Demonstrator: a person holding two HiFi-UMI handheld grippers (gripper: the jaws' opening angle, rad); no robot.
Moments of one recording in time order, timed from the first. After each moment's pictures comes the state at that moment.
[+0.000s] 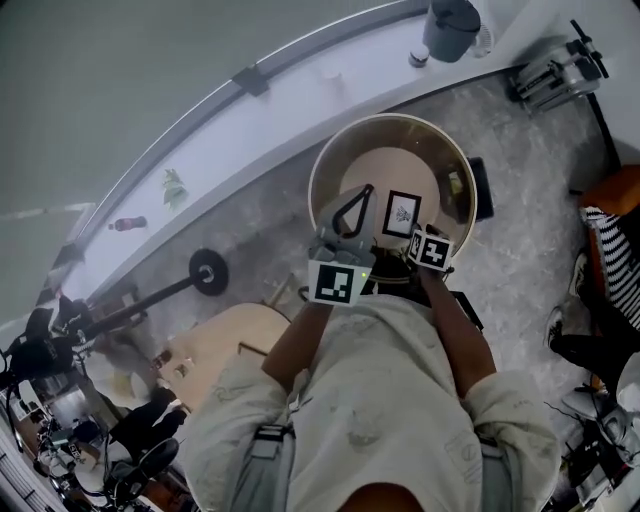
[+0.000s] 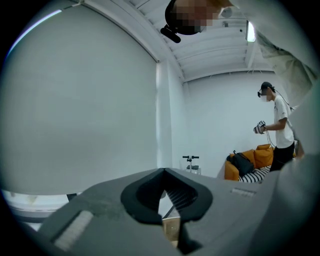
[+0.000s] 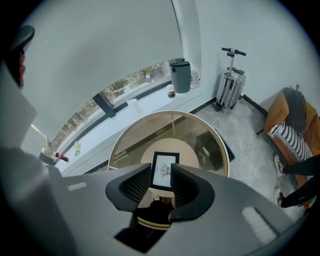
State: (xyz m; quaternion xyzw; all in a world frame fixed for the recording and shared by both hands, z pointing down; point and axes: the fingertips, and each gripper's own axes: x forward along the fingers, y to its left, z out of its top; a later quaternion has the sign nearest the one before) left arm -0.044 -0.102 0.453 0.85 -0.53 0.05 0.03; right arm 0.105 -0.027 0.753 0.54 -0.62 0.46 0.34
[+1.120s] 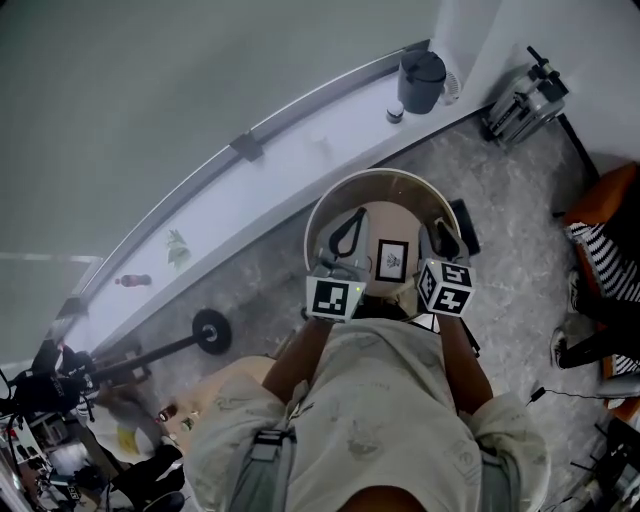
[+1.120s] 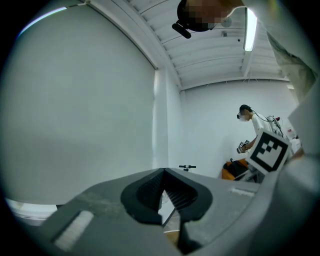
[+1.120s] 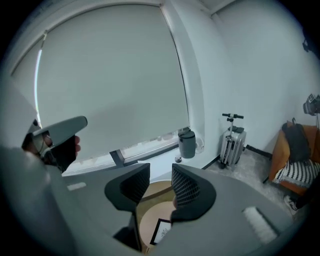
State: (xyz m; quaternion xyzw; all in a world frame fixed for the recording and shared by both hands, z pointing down) left arm -0.031 -0.126 0.409 0.86 -0.50 0.01 0.02; right arm 0.115 -0.117 0.509 0.61 -0.74 0.25 0.14
